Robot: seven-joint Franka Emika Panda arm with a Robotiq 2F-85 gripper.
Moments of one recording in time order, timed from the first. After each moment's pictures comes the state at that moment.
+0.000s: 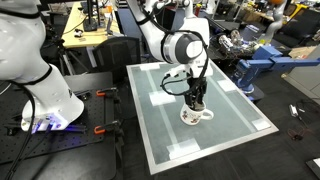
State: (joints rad) arm 0.04 0.34 -0.24 -2.24 -0.68 2.70 1.44
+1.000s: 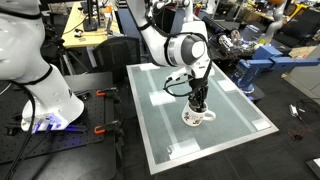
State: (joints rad) arm 0.06 0.38 -0.28 -2.20 -0.84 2.70 1.54
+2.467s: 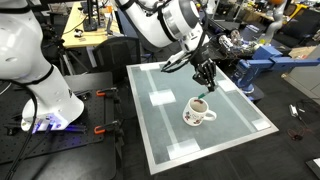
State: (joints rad) arm 0.16 0.15 -0.31 -2.28 -1.29 2.61 2.00
